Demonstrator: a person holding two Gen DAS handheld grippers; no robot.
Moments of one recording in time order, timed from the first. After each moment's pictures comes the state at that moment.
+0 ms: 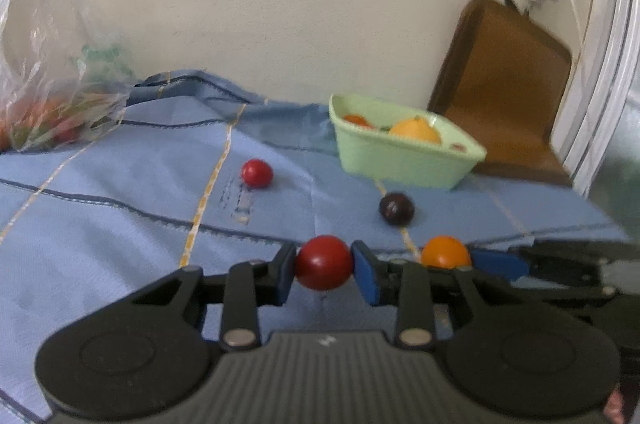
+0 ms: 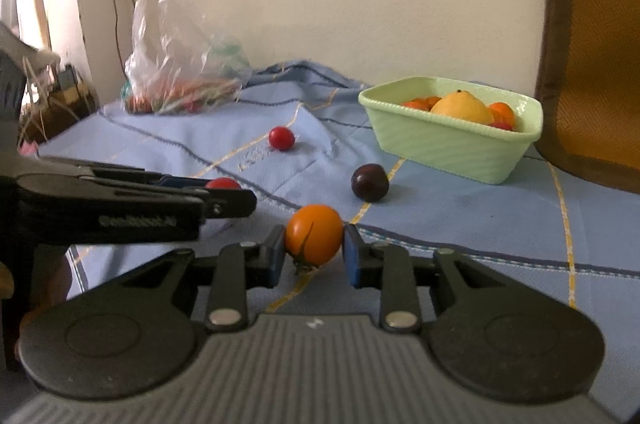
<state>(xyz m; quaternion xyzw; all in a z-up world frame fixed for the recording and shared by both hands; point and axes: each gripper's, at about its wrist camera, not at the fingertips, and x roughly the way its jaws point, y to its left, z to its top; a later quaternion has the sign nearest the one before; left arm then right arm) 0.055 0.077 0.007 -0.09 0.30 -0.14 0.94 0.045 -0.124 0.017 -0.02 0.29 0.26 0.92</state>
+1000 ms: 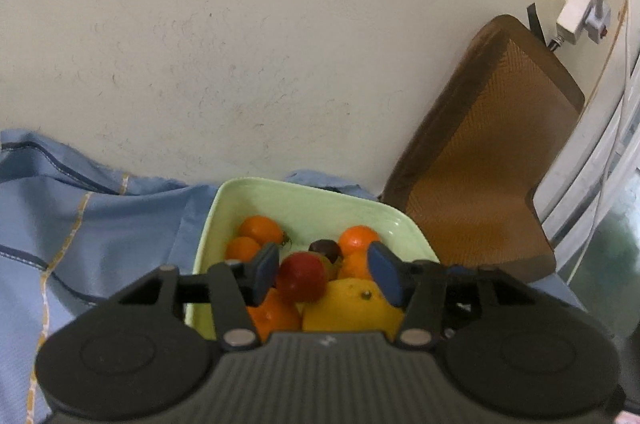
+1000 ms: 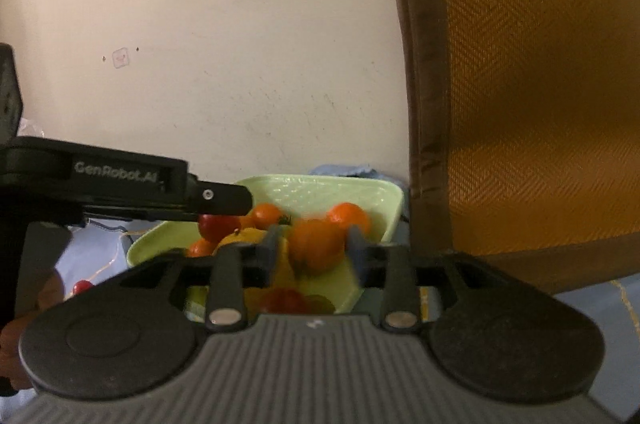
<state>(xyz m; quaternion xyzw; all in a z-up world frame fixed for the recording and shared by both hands) 0.251 -0.007 0.037 -0.13 0.32 -0.21 0.91 0.179 -0.205 0.028 0.05 0.21 0.15 0.97</state>
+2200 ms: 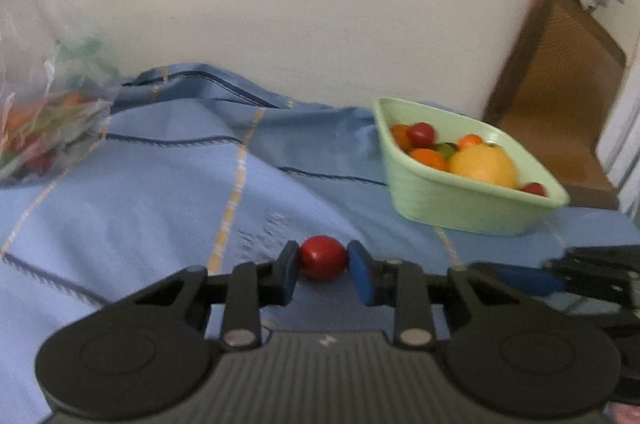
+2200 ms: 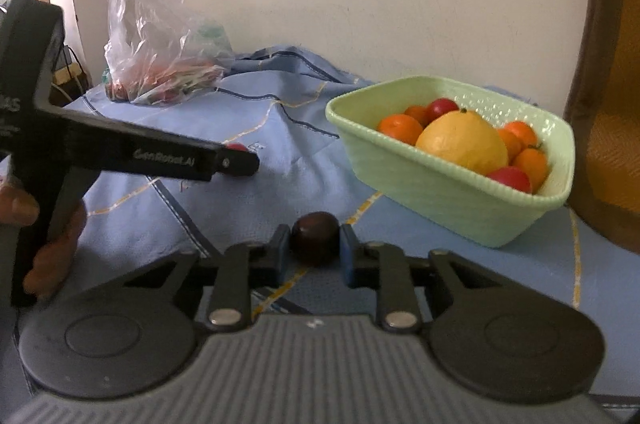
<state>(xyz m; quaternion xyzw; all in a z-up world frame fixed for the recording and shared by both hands) 0.144 0.071 -0.003 -0.09 0.34 -0.11 0.93 0.116 -0.128 0.017 -0.07 0.31 0.29 0.90</state>
